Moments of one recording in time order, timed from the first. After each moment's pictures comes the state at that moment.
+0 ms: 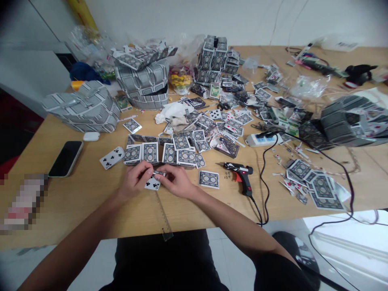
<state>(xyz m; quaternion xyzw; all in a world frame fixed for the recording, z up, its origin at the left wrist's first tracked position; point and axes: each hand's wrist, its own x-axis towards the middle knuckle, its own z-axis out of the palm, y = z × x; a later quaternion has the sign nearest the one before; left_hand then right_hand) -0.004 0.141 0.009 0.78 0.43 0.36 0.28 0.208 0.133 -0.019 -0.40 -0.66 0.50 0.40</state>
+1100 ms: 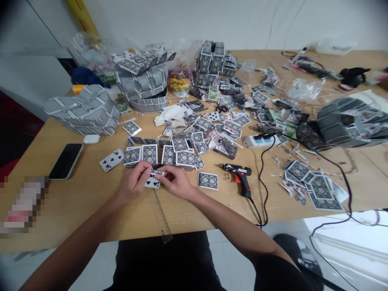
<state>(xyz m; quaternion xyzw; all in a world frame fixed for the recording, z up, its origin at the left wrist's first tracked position) -0.005 0.142 0.006 0.76 0.46 0.35 0.31 0.207 0.135 -0.021 -0.43 -0.63 0.51 0.40</state>
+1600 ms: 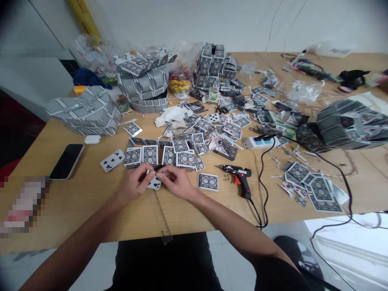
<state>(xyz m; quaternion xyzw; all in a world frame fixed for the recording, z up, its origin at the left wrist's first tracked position) -0.003 0.142 0.008 0.77 0.44 0.34 0.29 0.208 0.135 -0.015 -0.42 -0.60 0.55 0.41</state>
